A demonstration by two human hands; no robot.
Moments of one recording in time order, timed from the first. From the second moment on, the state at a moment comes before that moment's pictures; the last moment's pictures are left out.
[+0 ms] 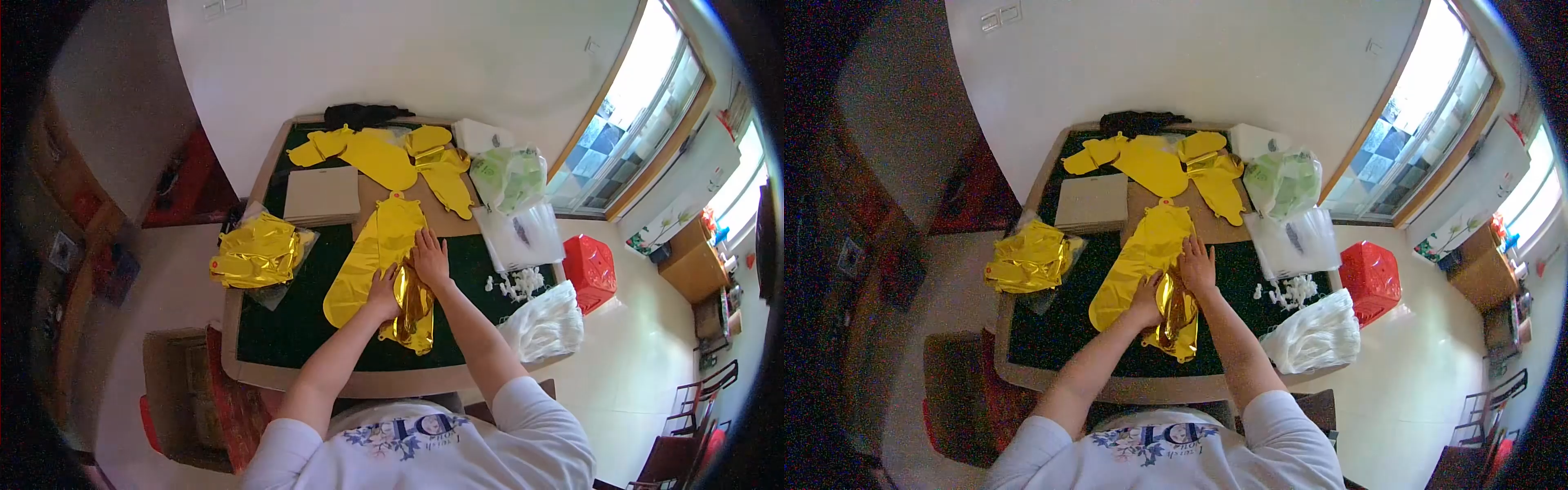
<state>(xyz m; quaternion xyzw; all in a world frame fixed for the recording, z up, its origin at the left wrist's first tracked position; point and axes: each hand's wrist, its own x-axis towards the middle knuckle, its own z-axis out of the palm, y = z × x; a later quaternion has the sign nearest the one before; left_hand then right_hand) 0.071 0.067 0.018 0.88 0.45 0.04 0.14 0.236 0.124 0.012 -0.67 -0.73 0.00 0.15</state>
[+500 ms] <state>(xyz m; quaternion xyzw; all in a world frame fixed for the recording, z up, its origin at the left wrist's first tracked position) 0.070 0.064 0.025 0.88 0.44 0.08 0.13 0.237 0.126 0.005 -0.67 -0.73 -0.01 0.15</state>
